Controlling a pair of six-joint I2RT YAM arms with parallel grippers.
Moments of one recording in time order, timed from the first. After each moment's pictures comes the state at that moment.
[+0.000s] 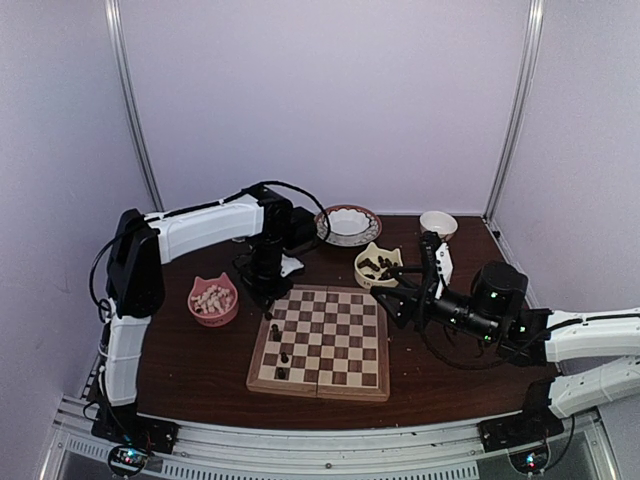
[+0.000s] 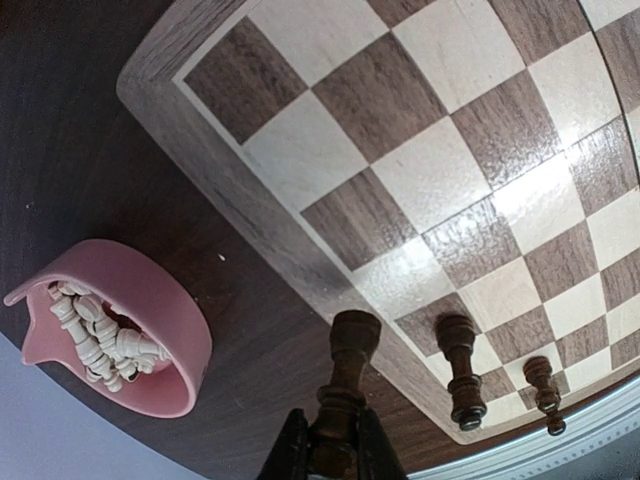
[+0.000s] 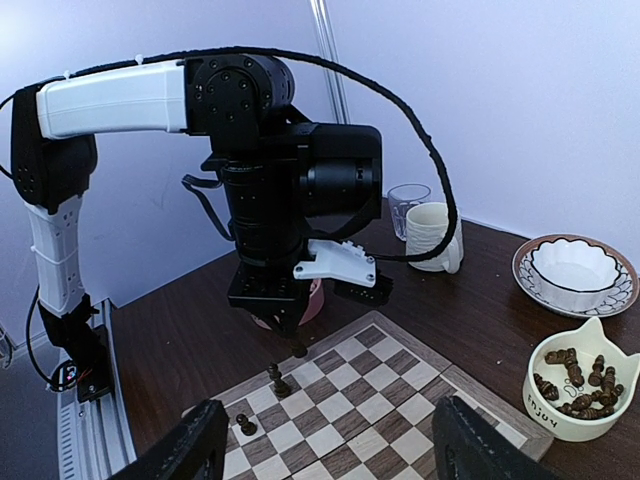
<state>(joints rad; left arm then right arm) -0.80 2.18 1.96 -1.48 -0.11 -0.07 0.97 1.03 0.48 0.52 0.02 0.21</state>
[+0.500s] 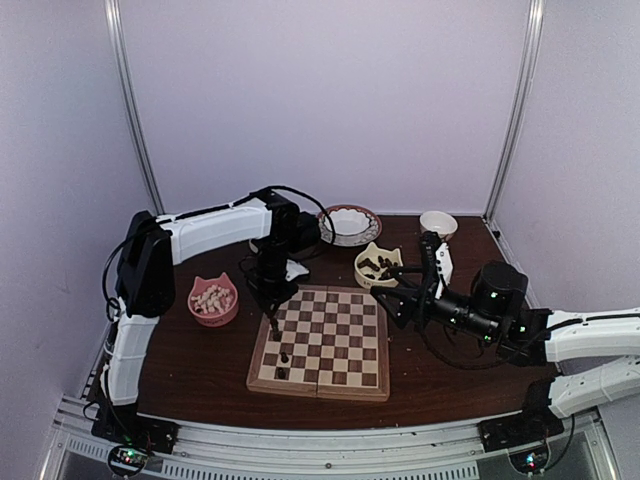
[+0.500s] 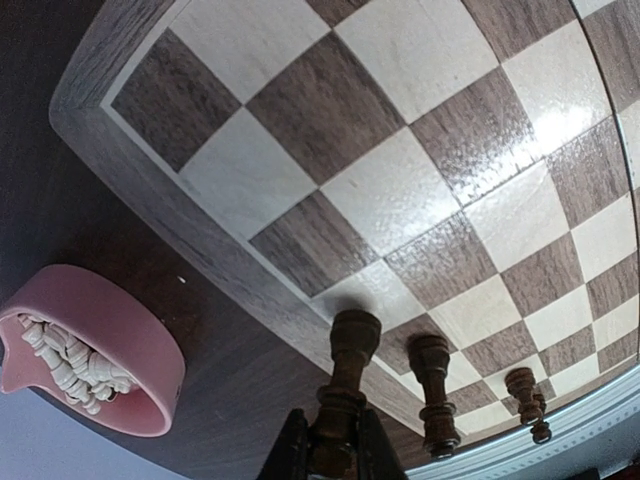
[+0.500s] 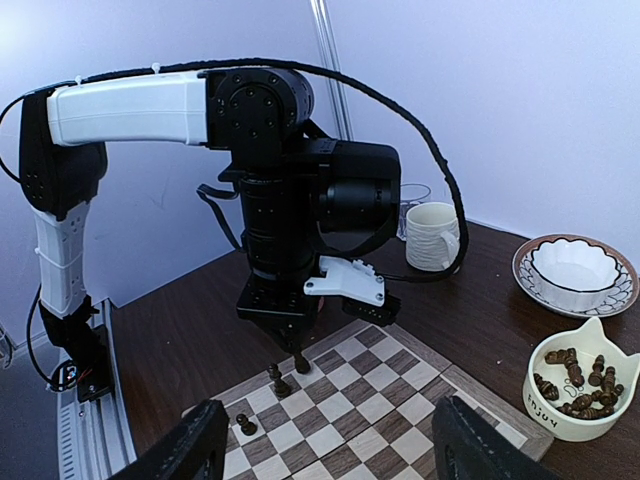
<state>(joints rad) -0.80 2.25 2.02 -1.50 -0.05 -0.04 0.97 1.03 0.48 0.52 0.02 0.21</state>
